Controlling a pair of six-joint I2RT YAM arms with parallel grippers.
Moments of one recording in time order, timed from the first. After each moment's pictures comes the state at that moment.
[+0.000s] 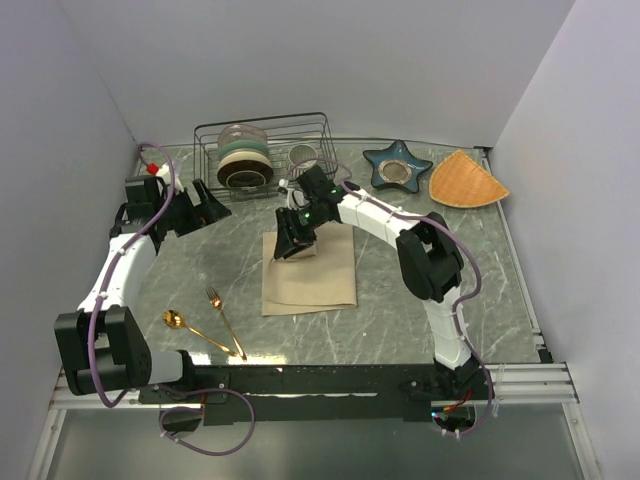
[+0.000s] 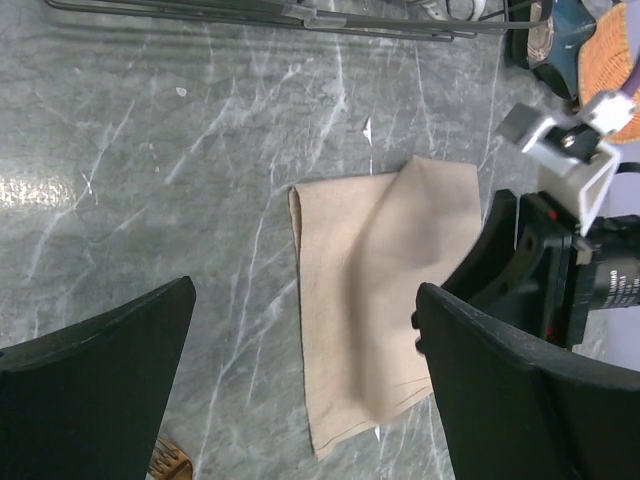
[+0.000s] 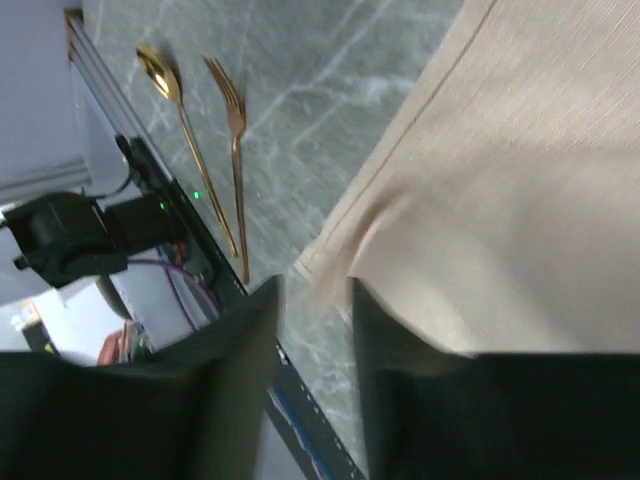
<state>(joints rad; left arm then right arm) 0.12 1.31 0.98 -0.32 0.53 -0.37 0.66 2.13 1.73 -0.59 -0.70 0.40</state>
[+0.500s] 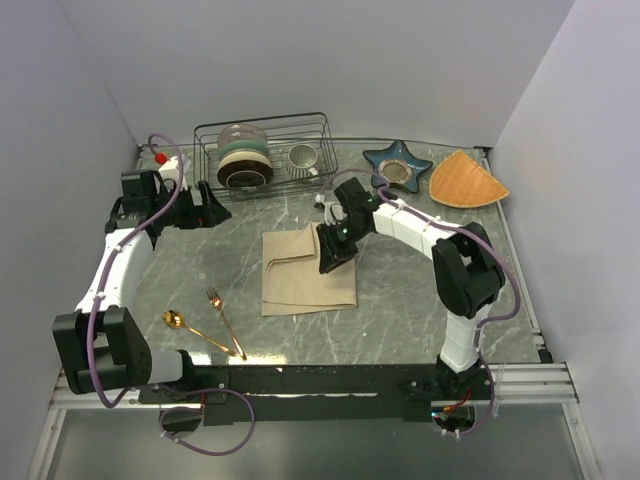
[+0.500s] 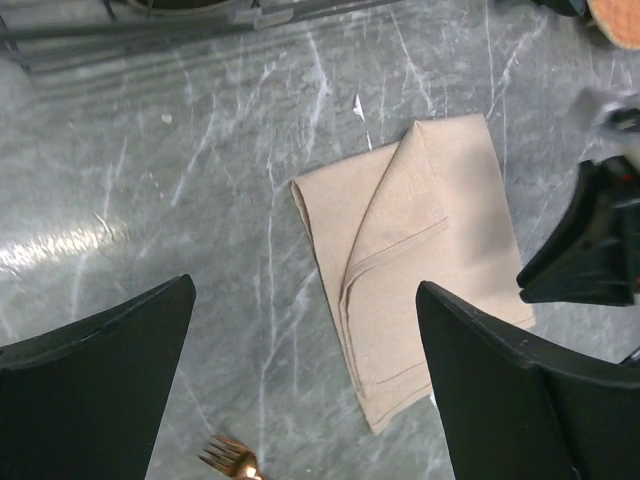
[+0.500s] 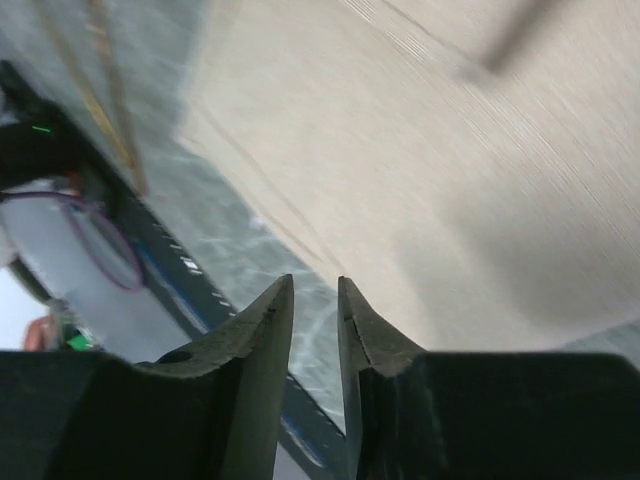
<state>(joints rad) 0.13 1.32 1.03 -0.39 0.63 -0.12 0.56 1.86 1.39 -0.70 -0.60 0.19</state>
